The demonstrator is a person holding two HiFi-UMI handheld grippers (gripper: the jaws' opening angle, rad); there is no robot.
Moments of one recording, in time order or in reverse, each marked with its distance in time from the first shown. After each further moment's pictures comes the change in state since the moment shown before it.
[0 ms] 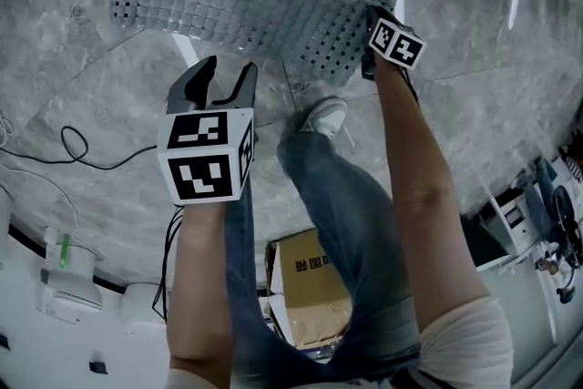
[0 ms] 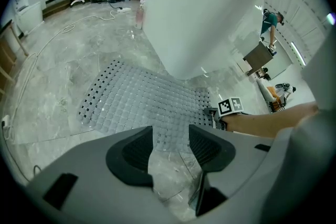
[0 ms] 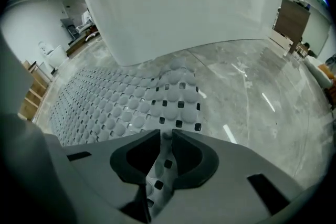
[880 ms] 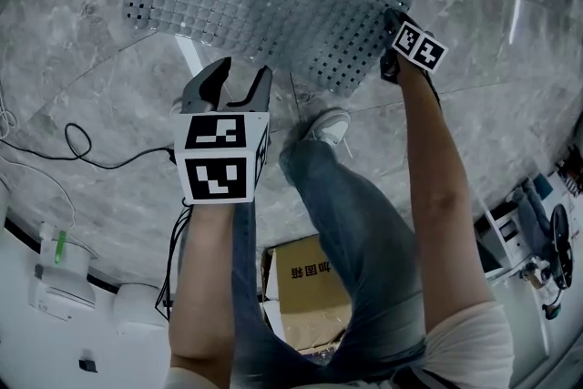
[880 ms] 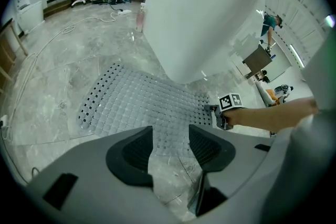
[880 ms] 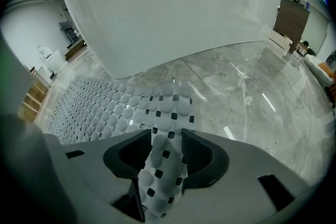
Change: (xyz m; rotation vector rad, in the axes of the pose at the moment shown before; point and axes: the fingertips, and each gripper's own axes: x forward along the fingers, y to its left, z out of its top) left arm -0.004 0.001 0.016 -0.006 -0.023 -0.024; right arm 0.004 -0.021 0.042 0.015 -0.017 -0.004
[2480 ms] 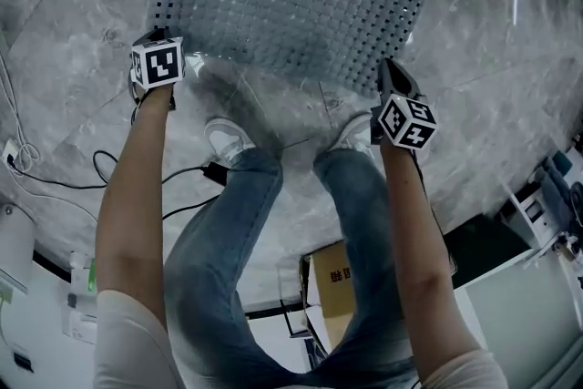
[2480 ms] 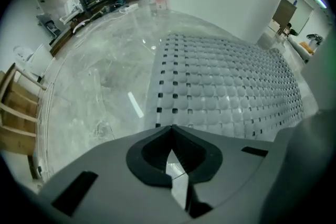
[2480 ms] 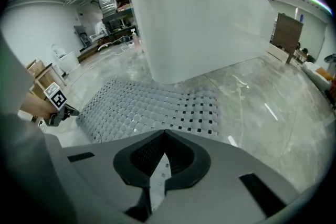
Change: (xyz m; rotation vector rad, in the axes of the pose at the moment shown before) left arm 0.105 0.331 -0.021 0.212 0.096 0.382; right arm -0.131 0.146 -0.059 -0.053 -0.136 0.037
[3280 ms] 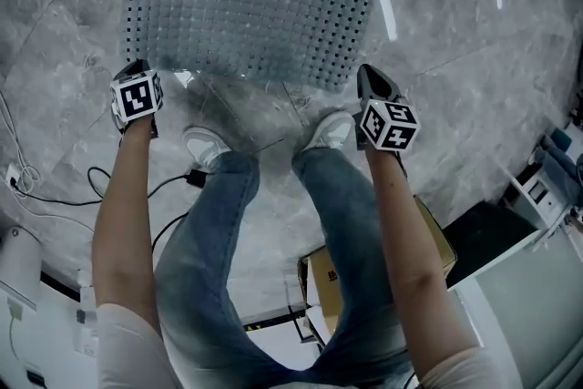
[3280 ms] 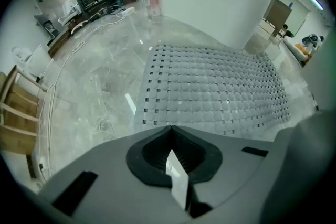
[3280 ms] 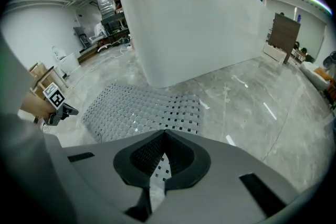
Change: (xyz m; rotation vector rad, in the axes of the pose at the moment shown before) left arm -0.058 -0.038 0.006 0.025 0.006 -0.004; right arm -0.058 -0.050 0.001 0.007 0.014 -0.003
